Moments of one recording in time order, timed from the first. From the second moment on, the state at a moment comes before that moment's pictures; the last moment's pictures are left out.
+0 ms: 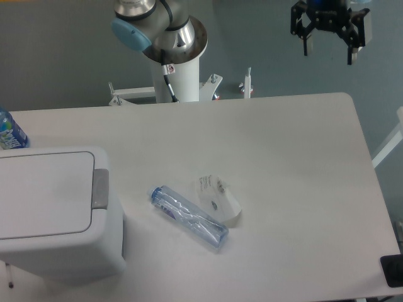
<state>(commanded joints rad) 2.93 -1.47 -1.65 -1.20 1.46 1.64</state>
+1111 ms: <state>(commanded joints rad) 2.85 -1.50 -1.63 -1.17 1.45 1.35</state>
